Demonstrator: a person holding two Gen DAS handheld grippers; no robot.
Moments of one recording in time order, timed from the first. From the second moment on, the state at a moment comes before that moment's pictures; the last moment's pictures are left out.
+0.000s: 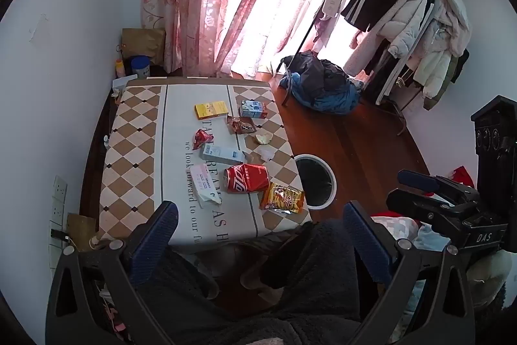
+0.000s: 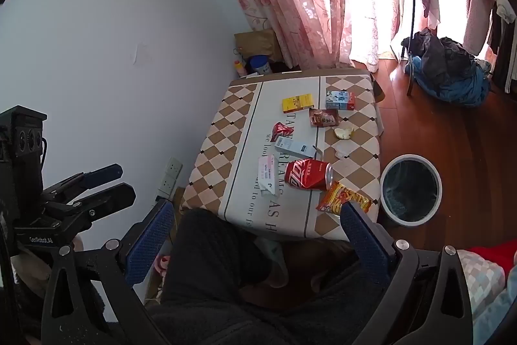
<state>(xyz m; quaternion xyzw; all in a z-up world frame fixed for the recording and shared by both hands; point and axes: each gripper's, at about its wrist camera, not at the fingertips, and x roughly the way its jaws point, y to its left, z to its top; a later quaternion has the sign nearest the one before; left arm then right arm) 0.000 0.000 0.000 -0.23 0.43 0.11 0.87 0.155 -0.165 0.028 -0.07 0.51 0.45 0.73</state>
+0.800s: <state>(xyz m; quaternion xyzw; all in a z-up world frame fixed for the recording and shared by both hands) -0.001 -0.011 0.004 -0.23 0.42 0.10 0.87 0.149 -0.169 0.032 -0.07 0.51 0.46 0.73</state>
